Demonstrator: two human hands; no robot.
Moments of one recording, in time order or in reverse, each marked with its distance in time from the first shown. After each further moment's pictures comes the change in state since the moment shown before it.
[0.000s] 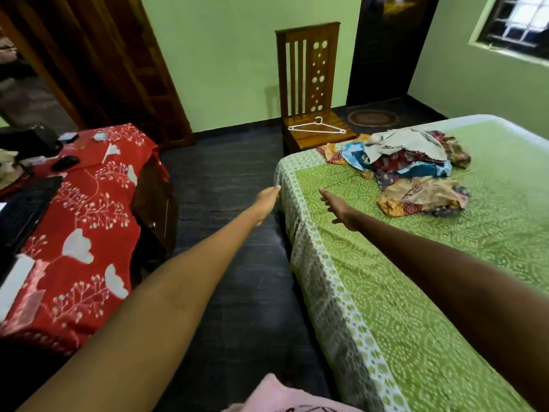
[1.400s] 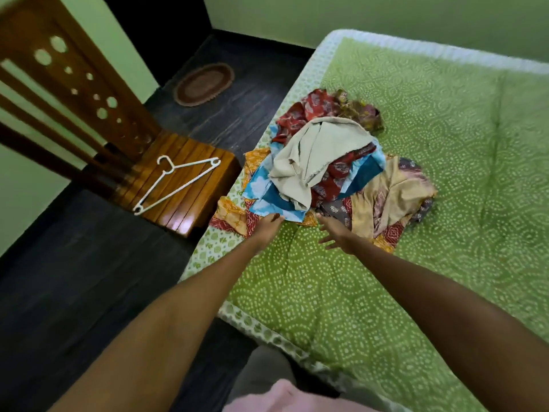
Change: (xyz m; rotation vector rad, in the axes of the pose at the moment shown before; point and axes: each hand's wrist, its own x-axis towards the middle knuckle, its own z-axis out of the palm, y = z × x) left_hand 0.670 0.185 0.253 0.533 -0.793 0.081; right_hand 0.538 0.006 -0.274 0.622 0.543 0.562
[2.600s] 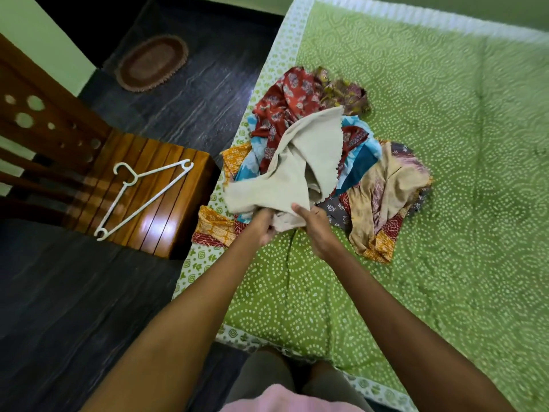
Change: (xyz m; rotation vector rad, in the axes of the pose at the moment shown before) left_hand 0.101 0.024 -0.018 -0.774 -0.235 -0.286; right_hand 0.019 -0.071 0.067 0.598 0.165 -0.268
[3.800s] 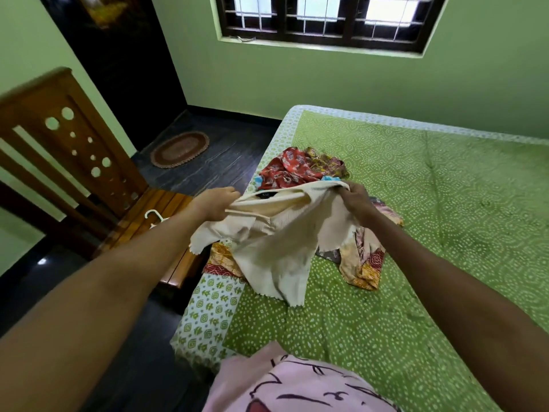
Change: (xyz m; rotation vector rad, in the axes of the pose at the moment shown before) left_hand -0.153 0.115 -0.084 2.198 0.182 0.951; right_hand -0.079 -0.111 -0.070 -0.525 0.119 -0.526
